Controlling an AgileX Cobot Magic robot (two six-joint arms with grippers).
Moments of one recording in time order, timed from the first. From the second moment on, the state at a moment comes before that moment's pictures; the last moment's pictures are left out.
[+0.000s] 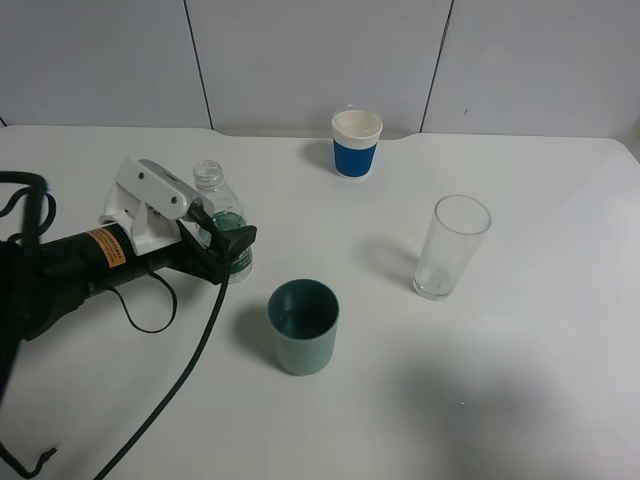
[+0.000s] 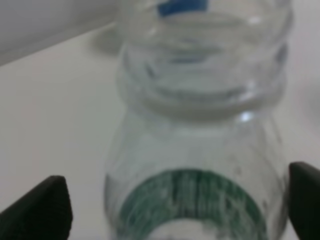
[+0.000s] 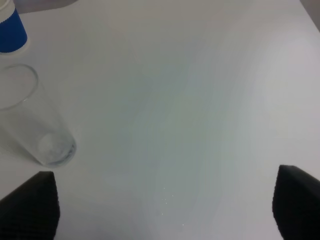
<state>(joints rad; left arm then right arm) -0.41 1.86 -0.35 0.23 -1.12 -0.03 -0.13 0.00 -0.48 0.08 1.05 -0.02</state>
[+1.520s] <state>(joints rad) -0.22 0.85 -0.64 0.21 0.48 -0.07 -0.13 0.00 -0.48 0.08 1.05 -0.02</state>
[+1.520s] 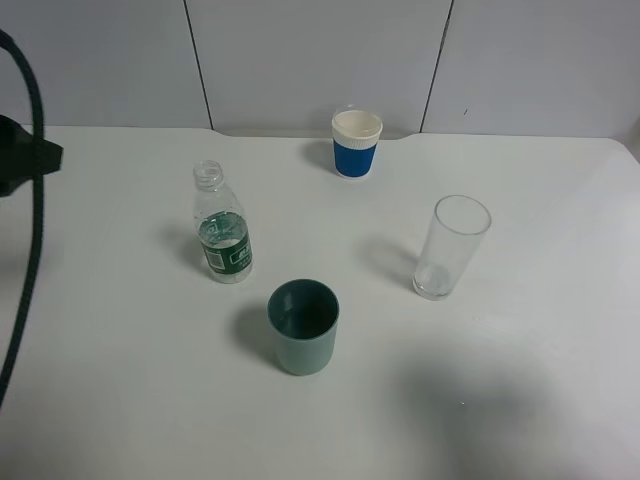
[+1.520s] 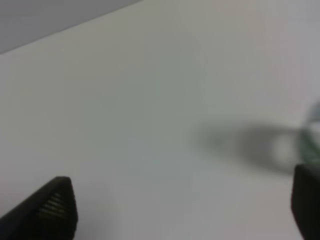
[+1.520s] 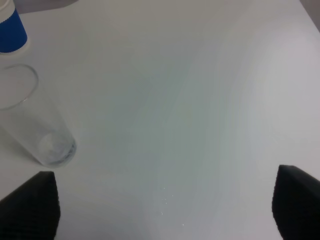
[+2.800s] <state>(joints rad) 0.16 0.13 -0.63 0.10 1.12 -0.07 -0.13 0.00 -0.48 0.08 1.05 -0.02</state>
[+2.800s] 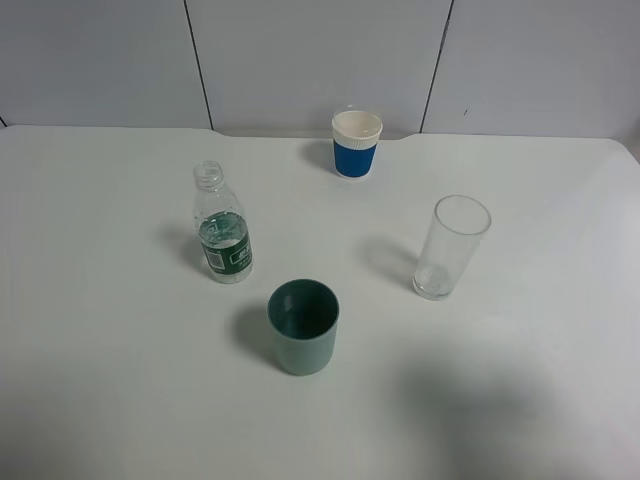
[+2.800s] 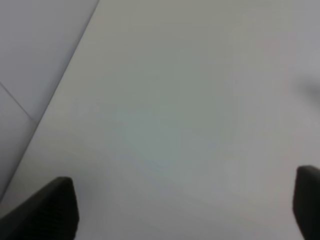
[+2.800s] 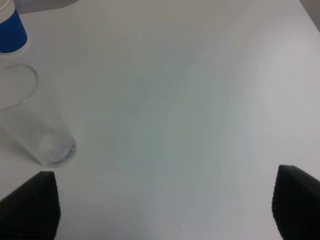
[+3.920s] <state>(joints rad) 0.16 0.00 -0.55 0.03 1.15 -0.07 -0.13 0.00 -0.48 0.08 1.05 -0.02</state>
